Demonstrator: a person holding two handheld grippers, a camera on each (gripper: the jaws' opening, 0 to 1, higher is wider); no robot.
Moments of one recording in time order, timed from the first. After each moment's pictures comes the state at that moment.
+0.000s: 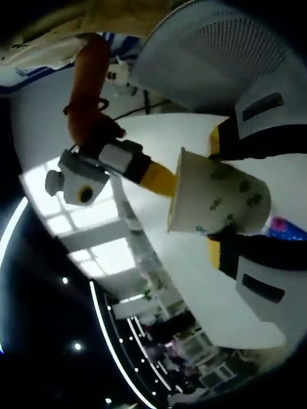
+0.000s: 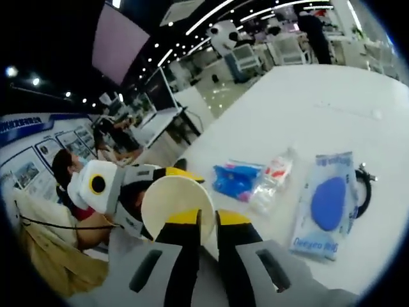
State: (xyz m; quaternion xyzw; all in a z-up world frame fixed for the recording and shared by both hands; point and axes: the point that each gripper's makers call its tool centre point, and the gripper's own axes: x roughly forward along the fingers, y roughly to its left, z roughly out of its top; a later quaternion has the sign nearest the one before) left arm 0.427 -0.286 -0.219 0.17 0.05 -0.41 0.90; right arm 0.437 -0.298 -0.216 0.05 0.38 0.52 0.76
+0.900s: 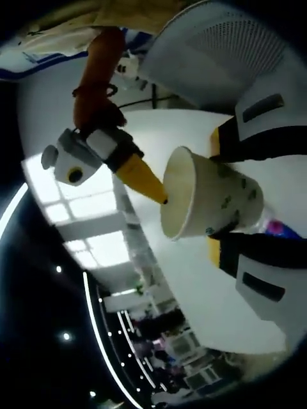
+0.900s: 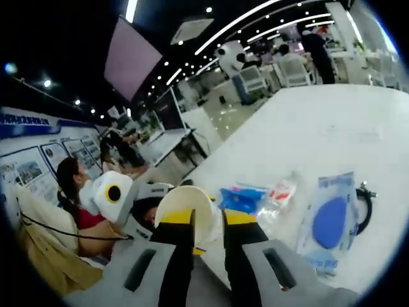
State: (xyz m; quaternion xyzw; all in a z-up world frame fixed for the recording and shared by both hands) left arm 0.434 -0.278 -0.222 0.14 0.07 -0.39 0.91; right arm 0.445 -0.293 -0.189 0.08 0.30 0.54 0.79
